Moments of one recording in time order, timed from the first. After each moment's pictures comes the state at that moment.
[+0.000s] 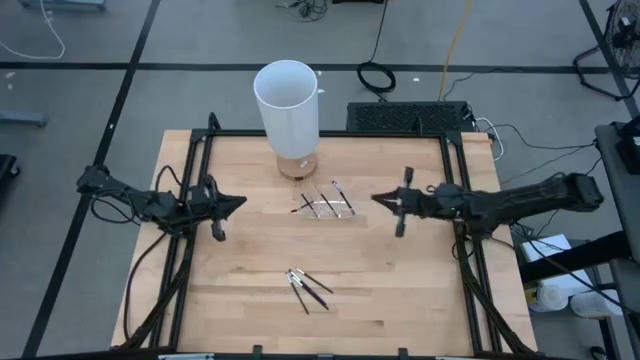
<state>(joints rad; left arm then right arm) -0.40 0.24 0.15 0.15 -0.67 -0.03 0.06 0.85 0.36 0.40 0.26 -0.16</state>
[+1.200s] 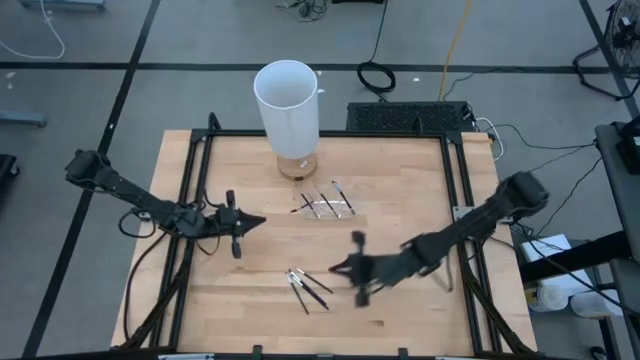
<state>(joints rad) -0.44 0.75 0.15 0.46 -0.63 -0.06 0.51 1.61 1.03 0.11 0.44 0.15</state>
